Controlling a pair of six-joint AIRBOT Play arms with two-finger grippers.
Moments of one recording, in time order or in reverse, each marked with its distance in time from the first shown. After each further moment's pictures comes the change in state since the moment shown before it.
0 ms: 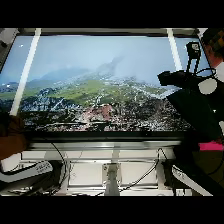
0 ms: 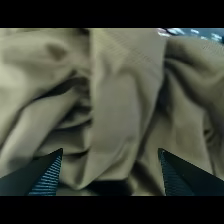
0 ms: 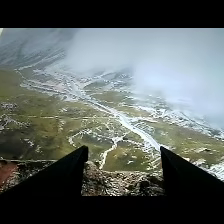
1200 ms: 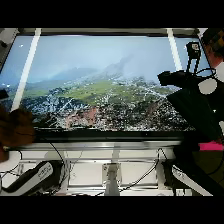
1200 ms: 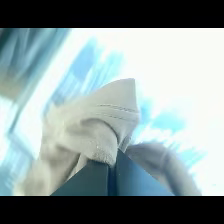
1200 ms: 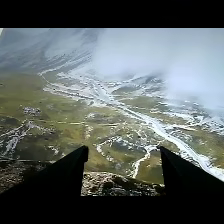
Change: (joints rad) left arm -0.249 0.256 0.070 -0.014 0.222 0.051; right arm 0.000 0.000 0.000 0.000 0.000 0.000
